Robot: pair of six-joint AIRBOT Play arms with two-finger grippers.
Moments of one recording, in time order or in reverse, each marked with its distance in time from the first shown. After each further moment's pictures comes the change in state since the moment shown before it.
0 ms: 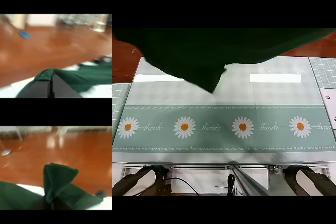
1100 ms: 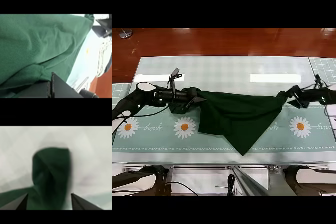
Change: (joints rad) left arm -0.338 -0.310 -1.135 -0.274 0.188 0.199; right arm -0.117 -0.610 -0.921 0.132 -0.355 -0.025
